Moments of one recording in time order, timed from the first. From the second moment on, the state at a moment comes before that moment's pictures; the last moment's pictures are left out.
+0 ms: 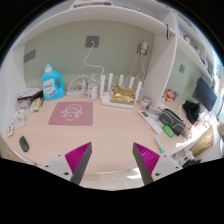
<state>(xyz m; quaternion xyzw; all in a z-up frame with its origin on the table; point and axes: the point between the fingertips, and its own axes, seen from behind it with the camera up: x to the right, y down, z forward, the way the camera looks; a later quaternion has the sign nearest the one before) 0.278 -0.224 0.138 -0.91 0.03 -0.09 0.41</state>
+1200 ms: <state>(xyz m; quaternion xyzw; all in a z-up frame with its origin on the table) -0.159 -0.176 -0.015 -0.90 -0.13 0.01 0.41</state>
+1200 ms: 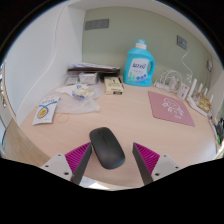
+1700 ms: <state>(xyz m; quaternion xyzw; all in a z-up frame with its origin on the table) -0.170 -0.139 -0.018 -0.90 -0.13 0.04 0.41</state>
